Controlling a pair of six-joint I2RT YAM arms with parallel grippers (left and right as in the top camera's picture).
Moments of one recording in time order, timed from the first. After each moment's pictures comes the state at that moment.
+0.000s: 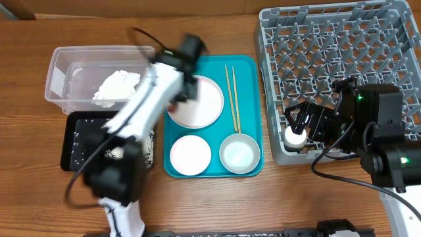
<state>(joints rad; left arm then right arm) -0.33 1.97 1.70 -1.11 -0.19 -0.35 0.09 1.05 1.21 -1.05 -0.37 0.41</state>
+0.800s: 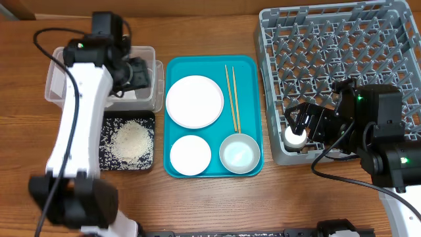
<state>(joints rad) -0.05 1.73 1.76 -1.24 0.02 -0.23 0.09 1.05 1.21 -1.06 -0.37 0.41</state>
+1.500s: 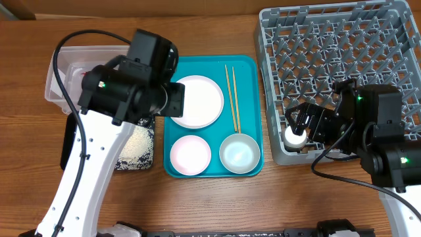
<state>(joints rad) -0.37 1.52 1.79 -1.42 0.01 -0.28 0.09 1.05 1.21 -1.06 -0.36 0.41</state>
